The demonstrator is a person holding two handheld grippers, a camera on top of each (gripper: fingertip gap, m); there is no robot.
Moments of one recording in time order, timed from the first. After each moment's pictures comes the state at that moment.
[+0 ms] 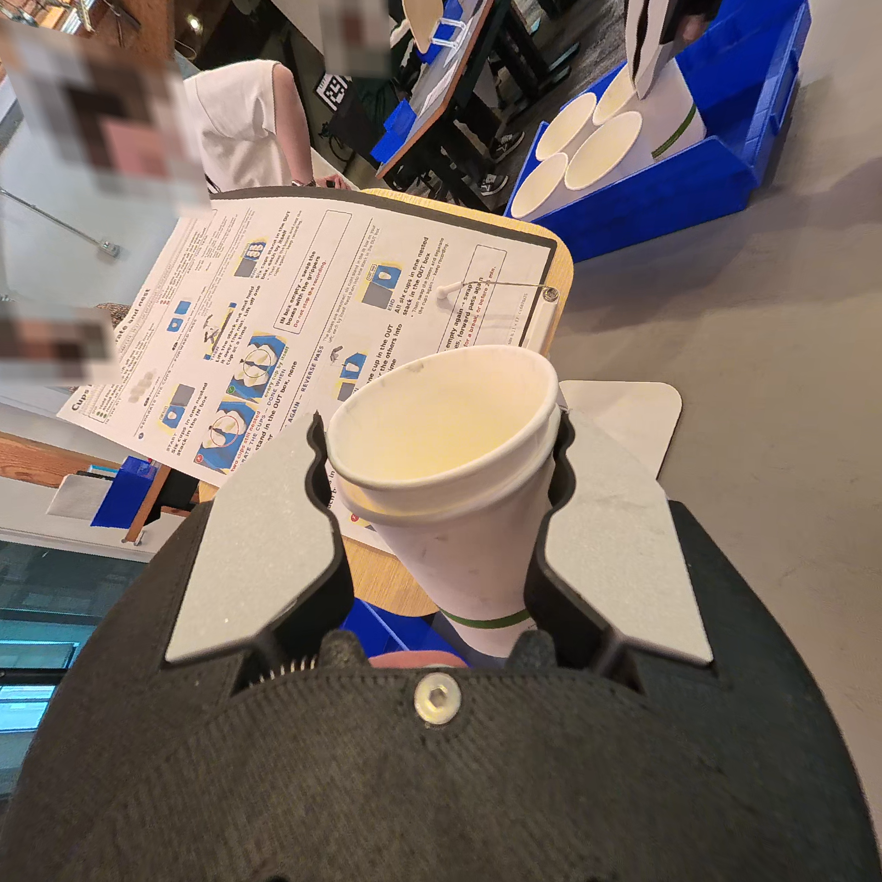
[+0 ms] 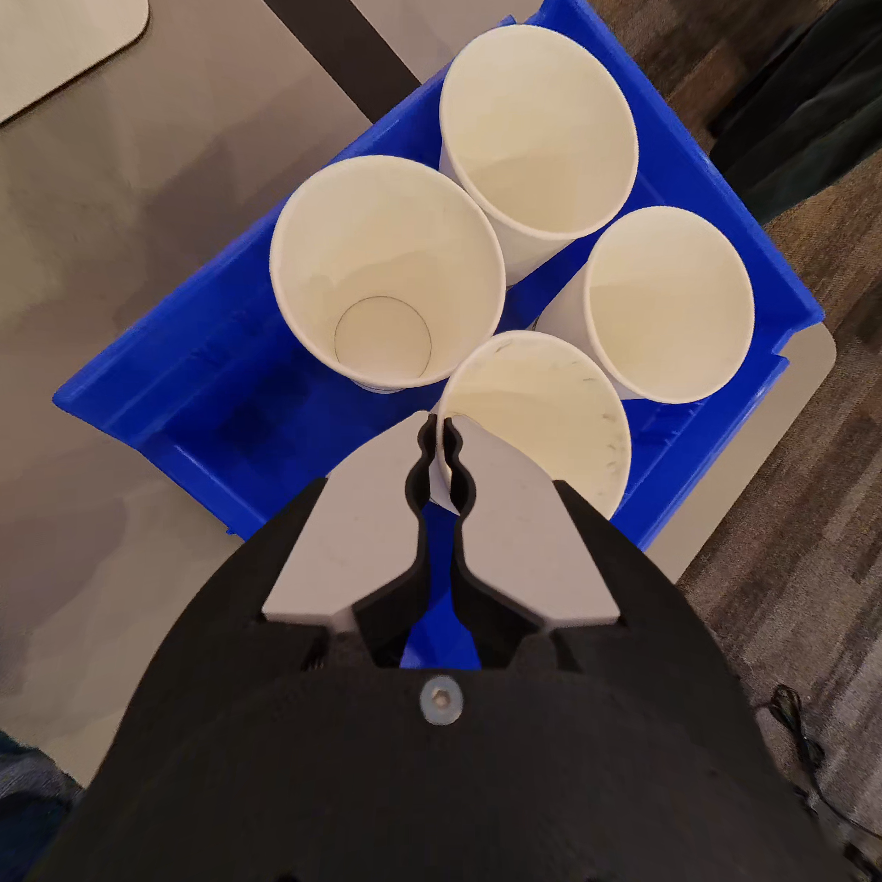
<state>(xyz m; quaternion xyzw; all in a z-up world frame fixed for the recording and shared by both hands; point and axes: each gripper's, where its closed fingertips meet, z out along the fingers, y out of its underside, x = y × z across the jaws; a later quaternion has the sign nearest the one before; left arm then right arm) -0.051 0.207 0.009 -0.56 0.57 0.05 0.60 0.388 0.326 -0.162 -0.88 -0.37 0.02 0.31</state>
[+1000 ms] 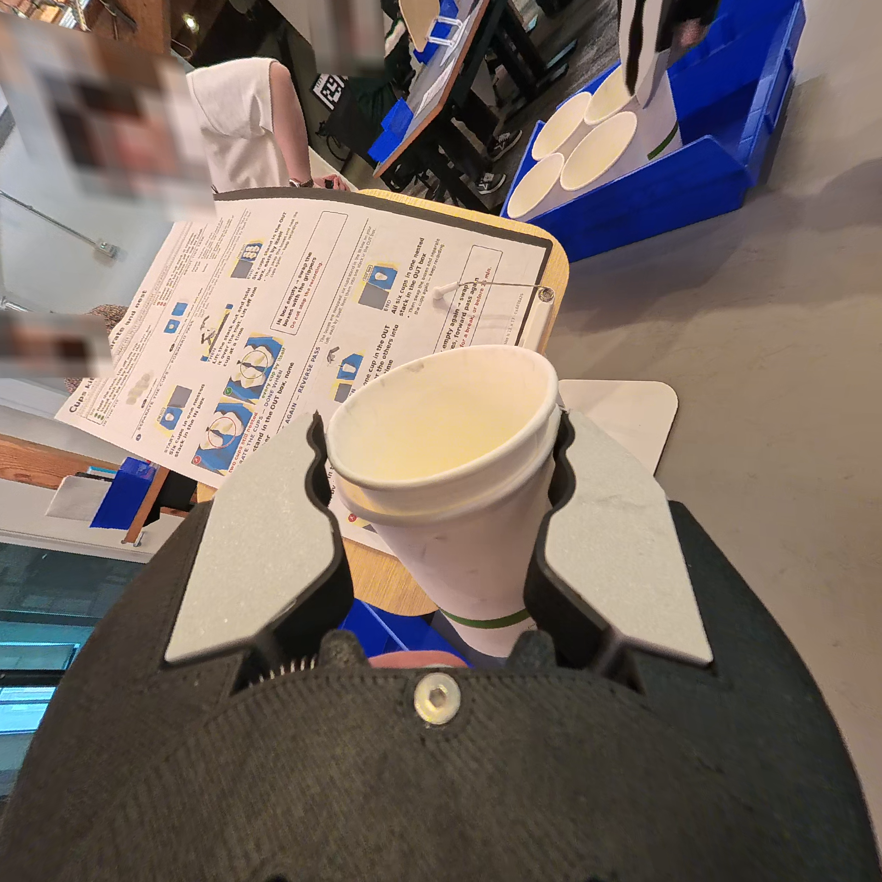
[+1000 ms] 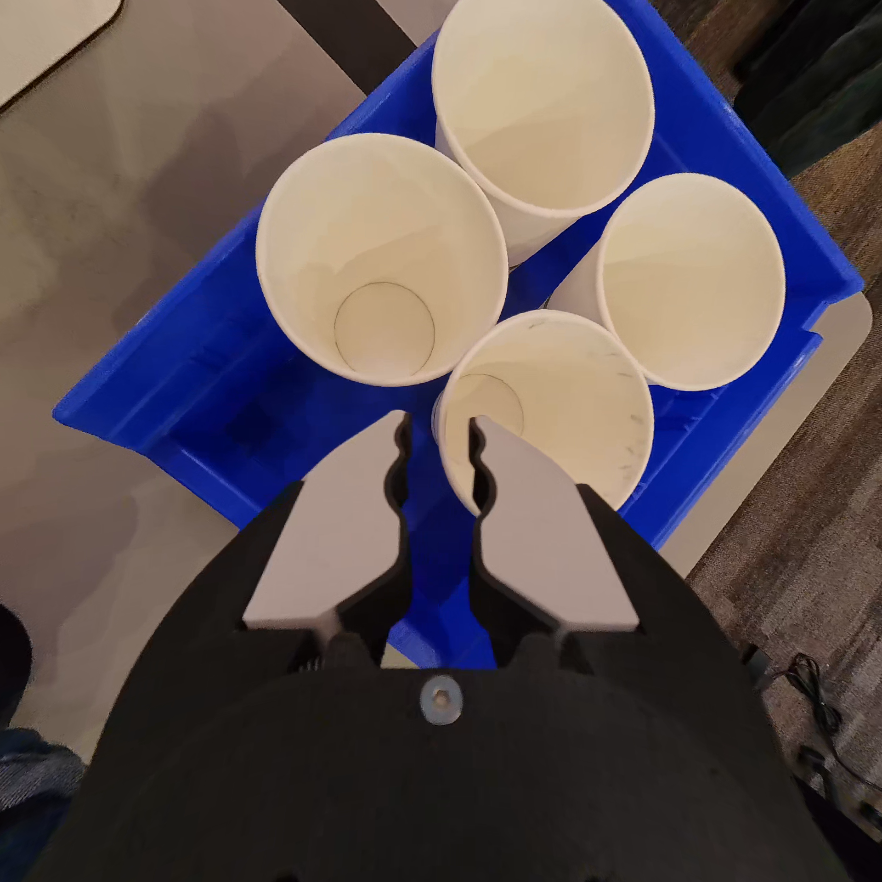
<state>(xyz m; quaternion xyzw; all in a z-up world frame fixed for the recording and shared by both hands) -0.050 0.205 0.008 -0.56 0.57 0.05 0.60 0.386 0.327 -0.167 -0.89 -0.36 0.02 0.28</state>
